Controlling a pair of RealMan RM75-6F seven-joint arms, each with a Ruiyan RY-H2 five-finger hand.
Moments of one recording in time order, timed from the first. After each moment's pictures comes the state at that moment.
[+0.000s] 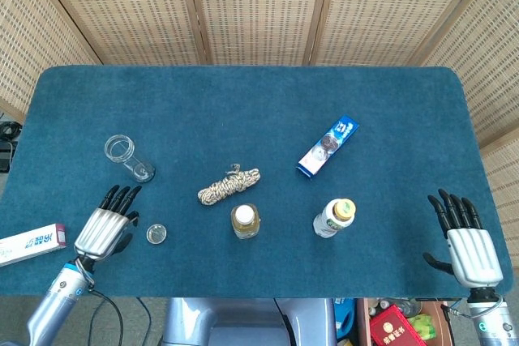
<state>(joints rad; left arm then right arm) -0.31 -1.33 0.00 -1.63 1.48 1.17 0.47 0.08 -1.14 0.04 -1.66 -1.52 1.46 -0.13</state>
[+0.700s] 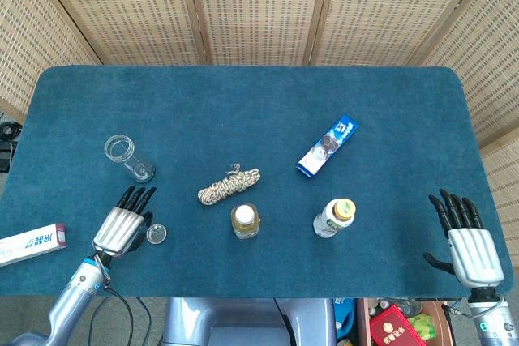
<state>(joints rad) -0.36 -1.43 -0.01 -1.57 1.42 1.12 0.52 0.08 -1.14 0.04 -1.66 -1.52 1.46 -0.12</state>
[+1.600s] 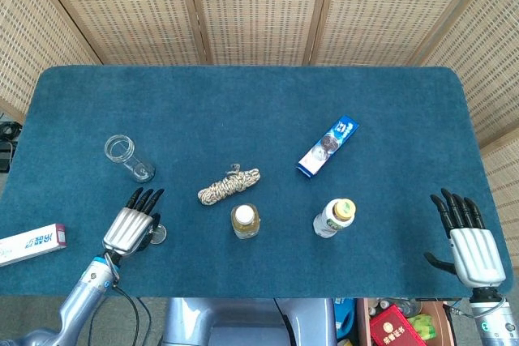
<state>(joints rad) -0.39 -1.48 -0.01 -1.55 1.36 1.10 0.56 0.08 -1.13 0.04 -1.66 -1.52 1.47 -0.11</state>
